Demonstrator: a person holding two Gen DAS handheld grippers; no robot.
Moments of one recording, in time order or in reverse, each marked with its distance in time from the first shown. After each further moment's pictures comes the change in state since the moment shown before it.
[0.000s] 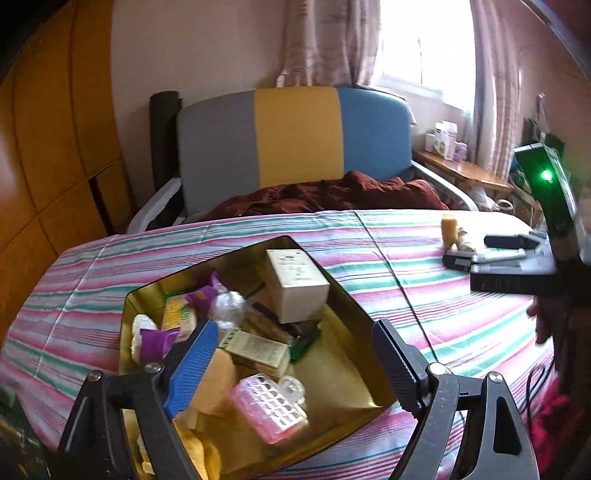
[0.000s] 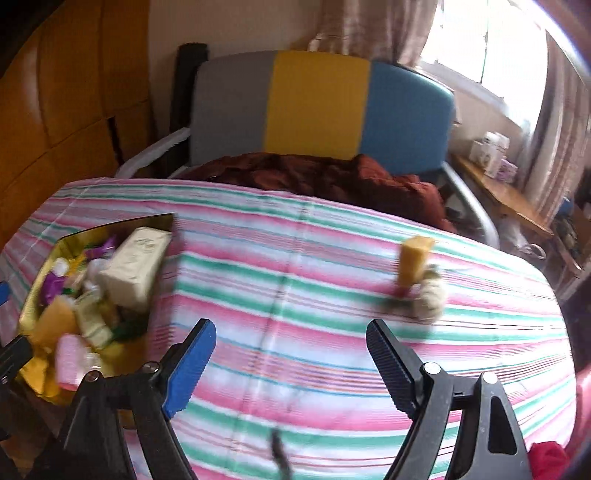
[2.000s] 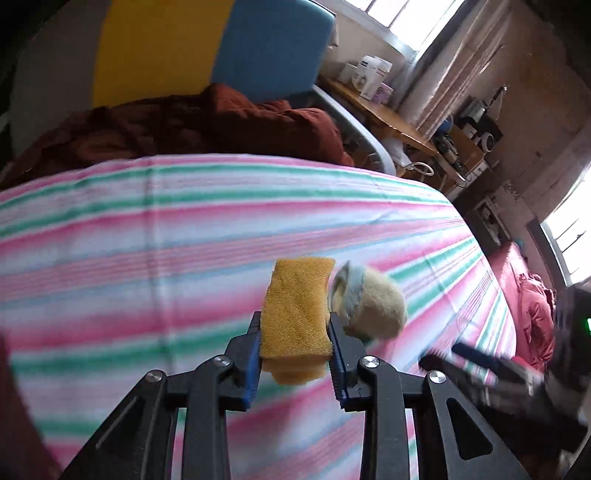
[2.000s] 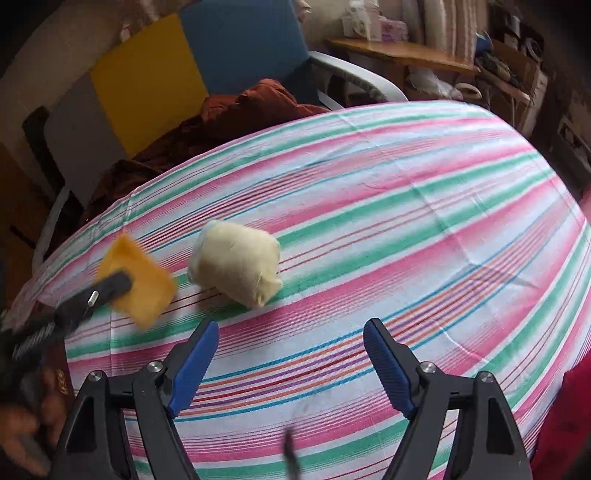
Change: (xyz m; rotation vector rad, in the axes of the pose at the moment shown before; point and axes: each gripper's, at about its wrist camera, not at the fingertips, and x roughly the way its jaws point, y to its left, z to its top) left arm 0.235 -0.168 0.103 -0.078 0.366 -0.508; right arm 0.076 -0.182 -0.039 0.523 0.220 -0.074
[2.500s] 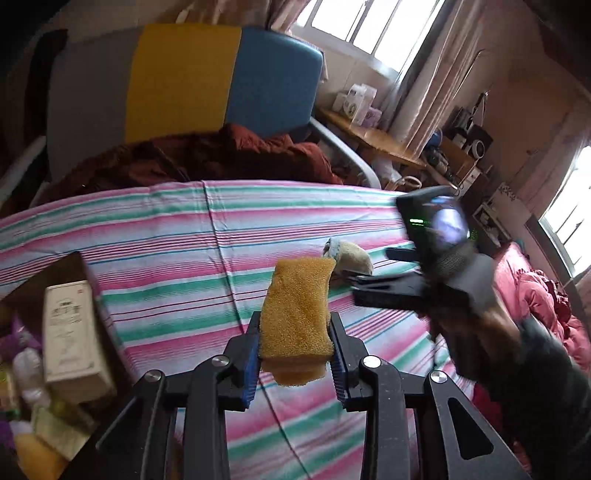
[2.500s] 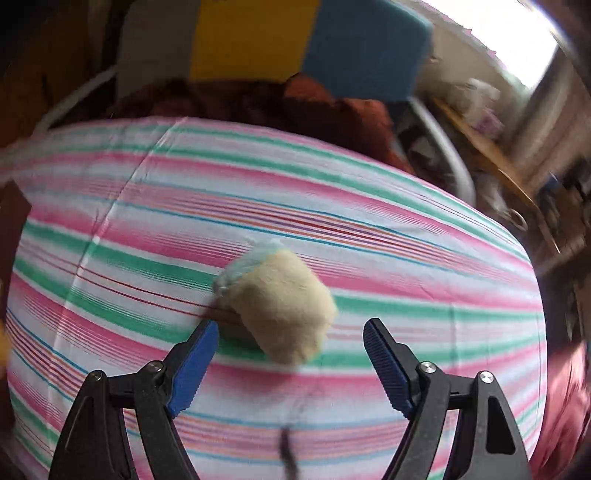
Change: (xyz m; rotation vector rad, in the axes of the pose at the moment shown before) left arm -0.133 -0.003 -0.067 0.063 -0.125 0.037; right arm 0.049 0.069 0.033 -0.553 0.045 -0.131
